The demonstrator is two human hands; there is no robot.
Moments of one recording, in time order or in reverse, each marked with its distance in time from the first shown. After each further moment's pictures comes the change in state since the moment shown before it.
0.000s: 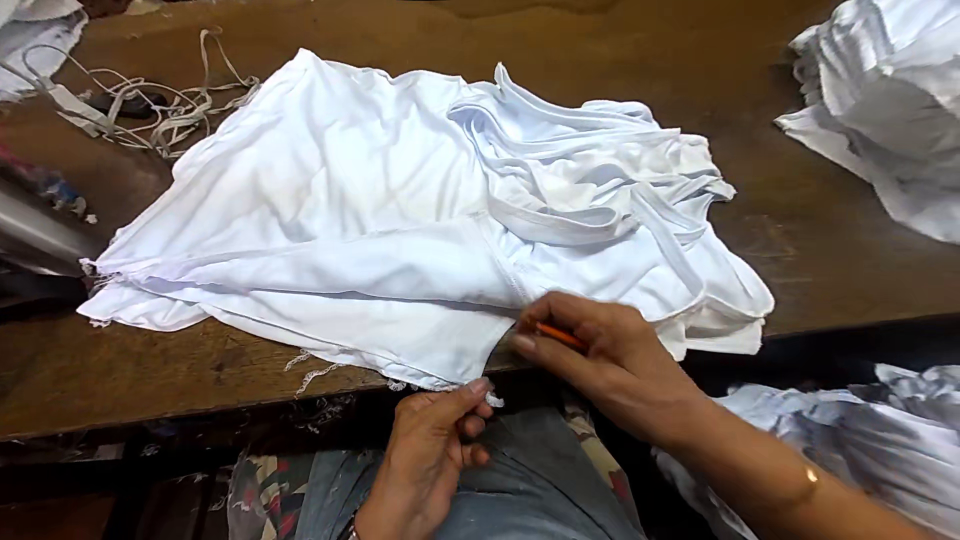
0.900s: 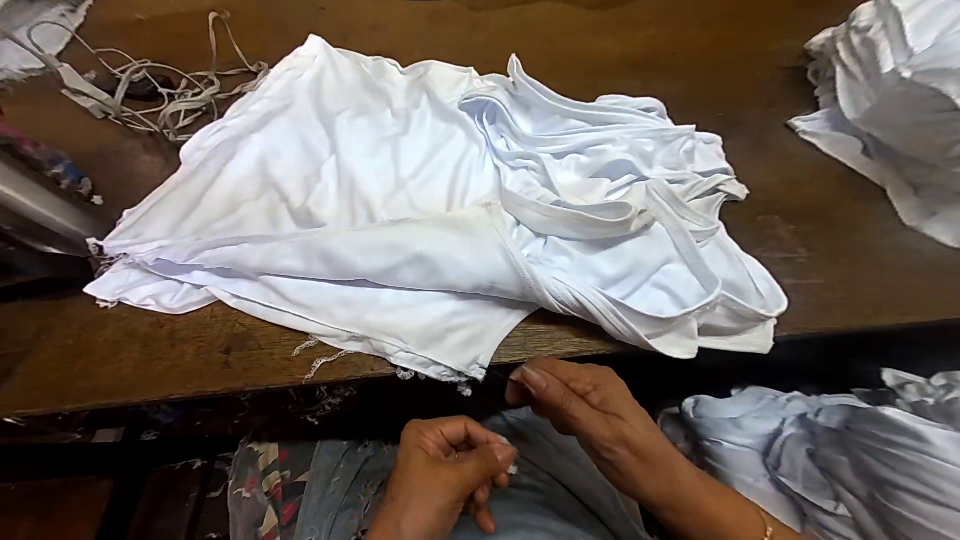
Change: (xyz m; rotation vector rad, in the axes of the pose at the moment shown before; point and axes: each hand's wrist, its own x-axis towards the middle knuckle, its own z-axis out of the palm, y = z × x) left_hand -0.029 -0.014 -0.027 0.397 -0.227 0.173; right_hand -0.043 0.013 0.042 0.335 -0.068 0.139
